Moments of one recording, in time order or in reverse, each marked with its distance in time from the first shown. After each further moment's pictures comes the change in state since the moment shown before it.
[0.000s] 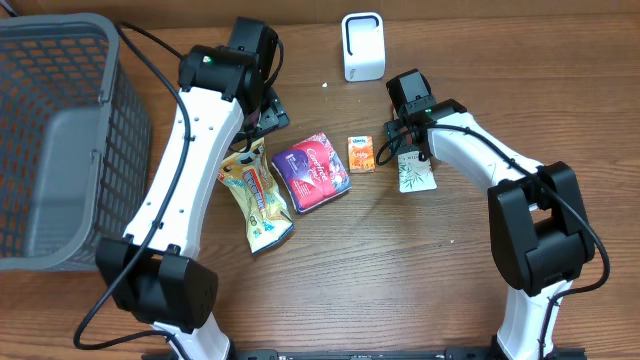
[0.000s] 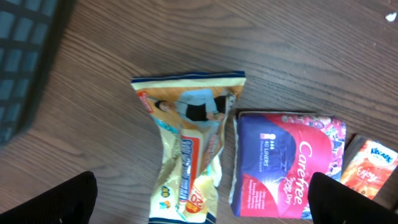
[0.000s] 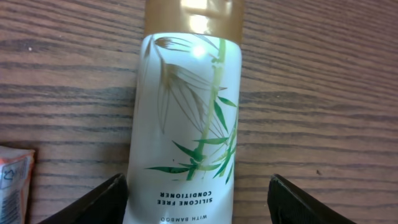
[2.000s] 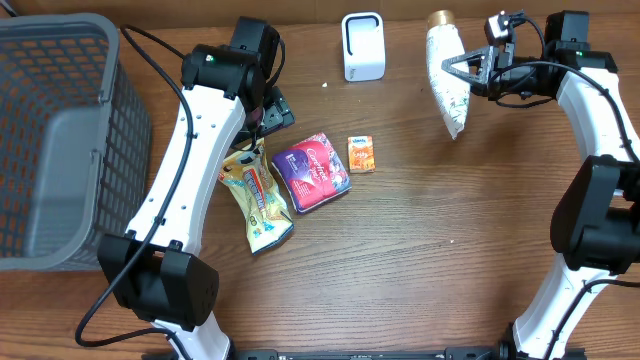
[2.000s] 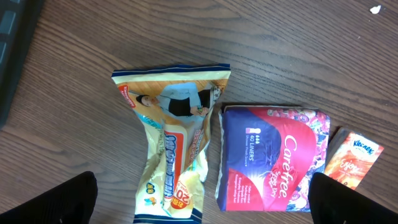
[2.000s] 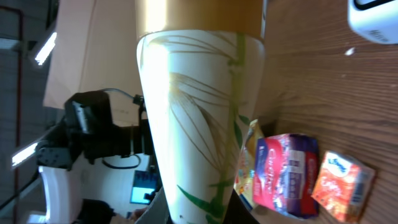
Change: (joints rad) left arm 0.000 0.012 0.000 0.017 0.054 -0.010; right arm -0.515 0.068 0.331 -0.188 -1.742 0.067
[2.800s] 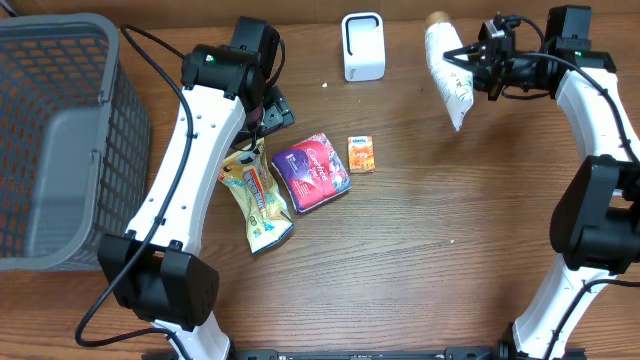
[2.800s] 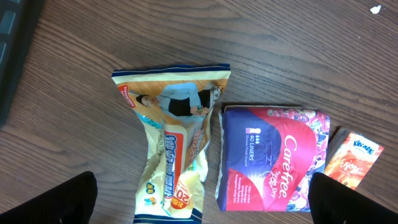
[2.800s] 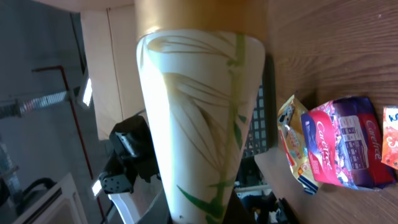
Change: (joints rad) left arm 0.000 0.000 0.000 0.000 0.000 0.000; right arm 0.005 0.000 0.000 0.138 -0.039 0.481
